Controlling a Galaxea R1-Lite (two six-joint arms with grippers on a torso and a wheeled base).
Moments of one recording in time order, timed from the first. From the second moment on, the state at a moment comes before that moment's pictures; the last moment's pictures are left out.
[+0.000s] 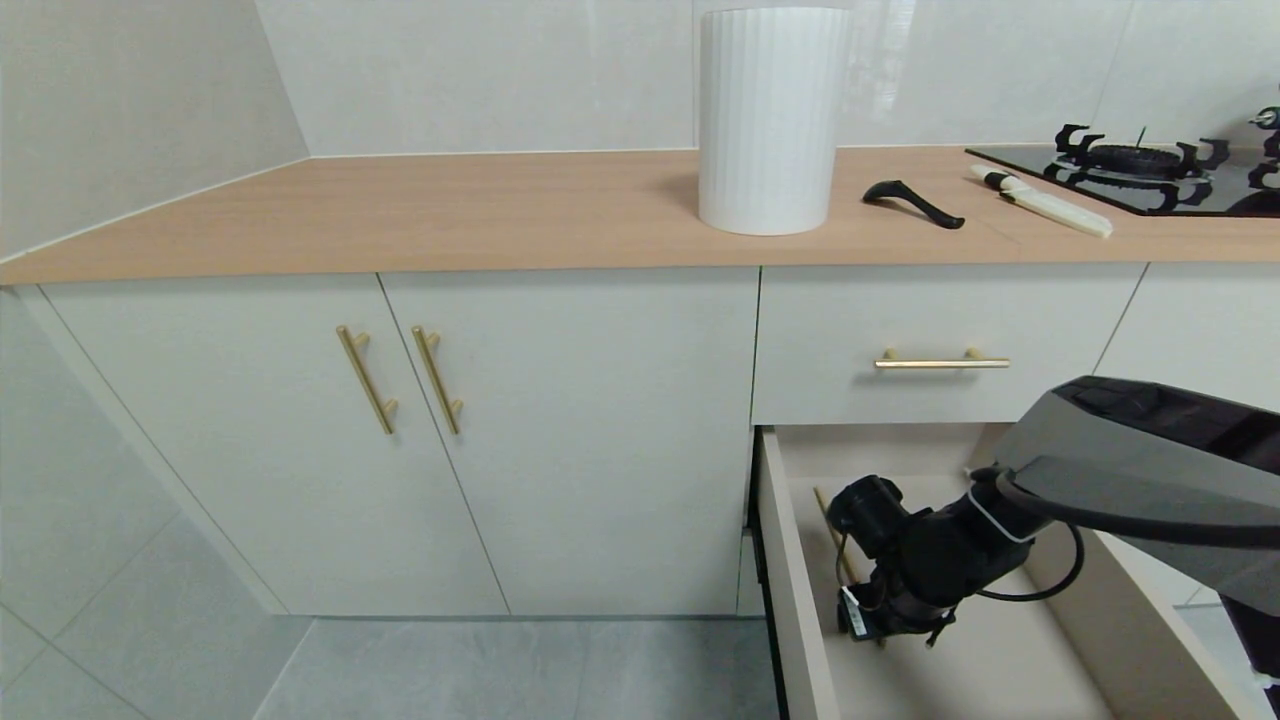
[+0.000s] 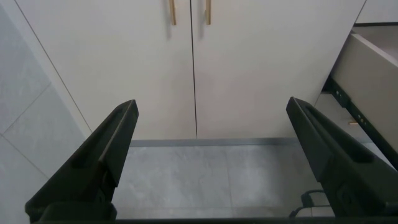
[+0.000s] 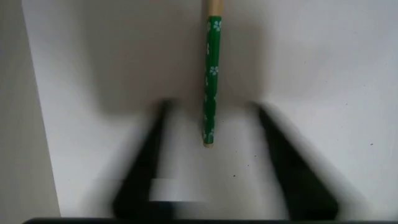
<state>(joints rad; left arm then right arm) 0.01 0.00 0.00 0.00 -0.02 0.01 0.46 2.37 -1.10 -0.04 -0.23 0.28</state>
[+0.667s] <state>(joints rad) 0.01 0.00 0.00 0.00 -0.02 0.01 0.46 2.15 -0.99 -0.03 -0.19 0.27</state>
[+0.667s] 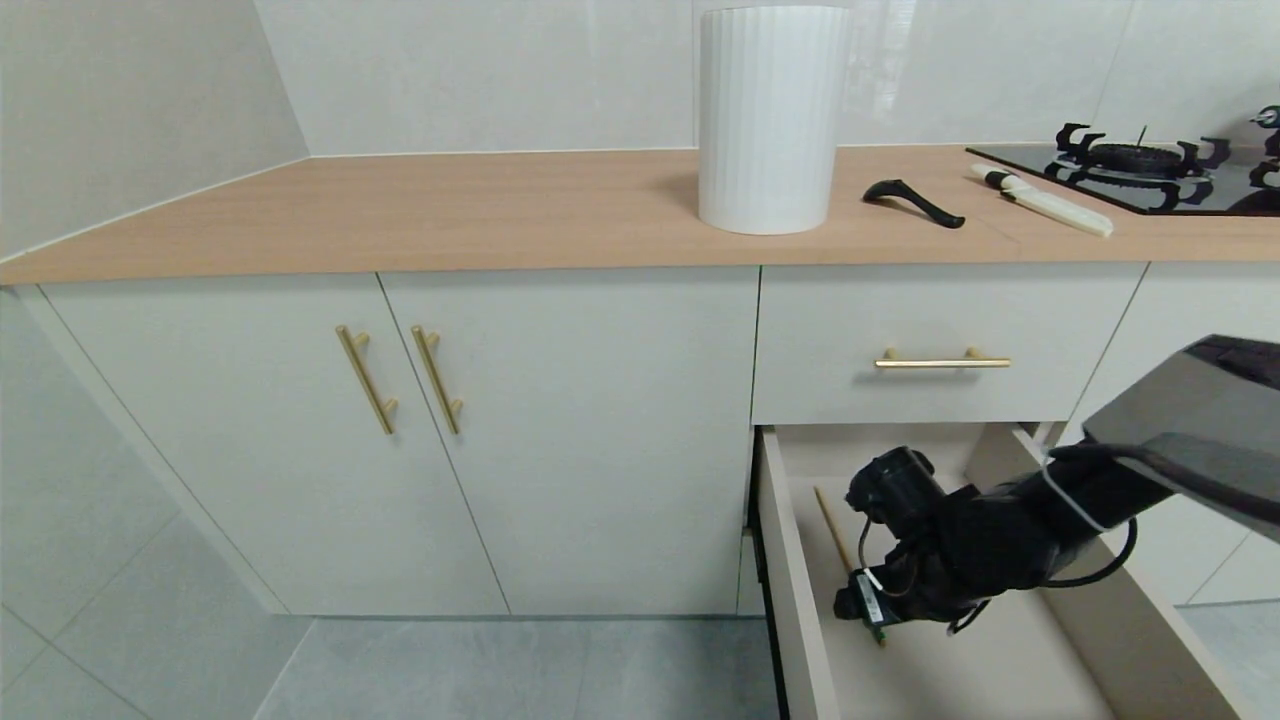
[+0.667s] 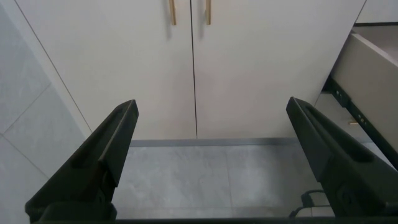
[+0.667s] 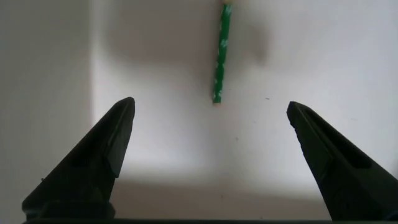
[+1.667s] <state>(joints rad) 0.01 0.00 0.00 0.00 -0.02 0.01 0.38 1.70 -0.88 -0.03 -0.13 0.15</state>
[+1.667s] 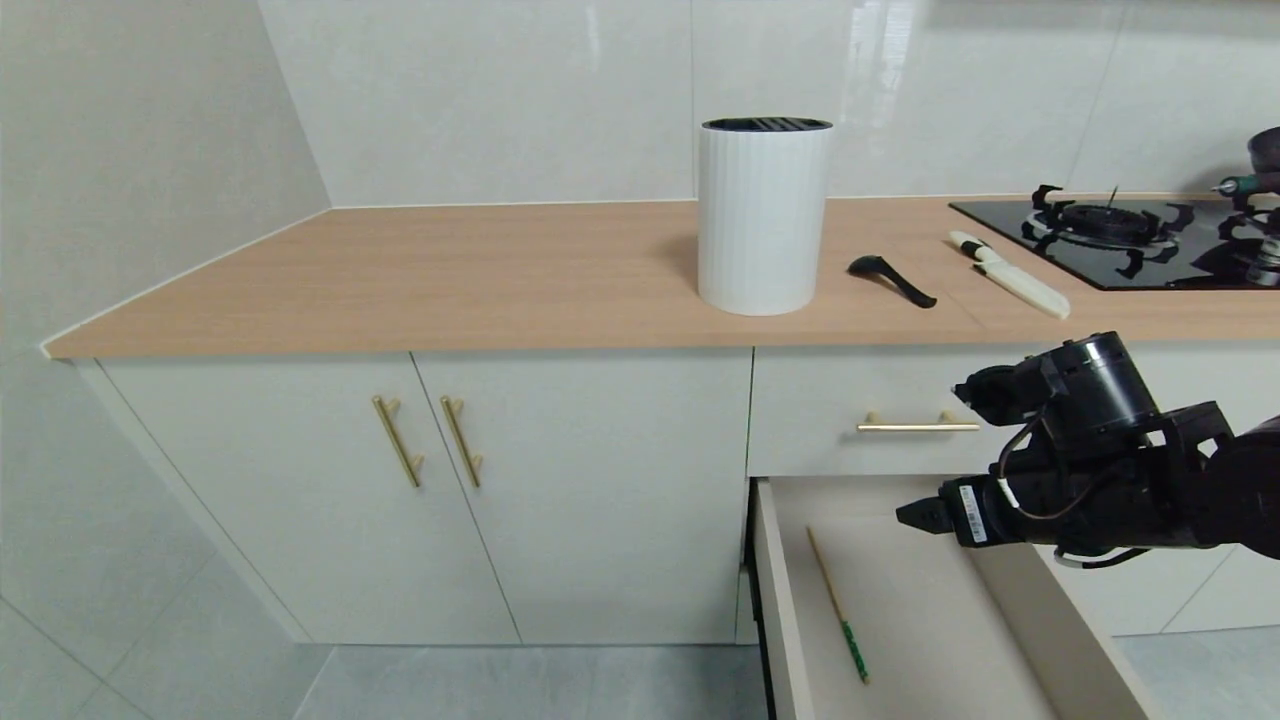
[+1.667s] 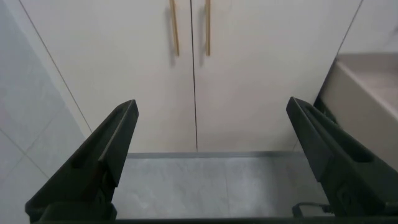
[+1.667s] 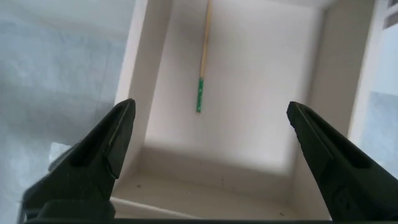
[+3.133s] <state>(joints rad) 0.01 0.00 0.00 0.00 -0.02 0.01 0.18 1.82 -1.02 -0.22 -0.04 -0.05</state>
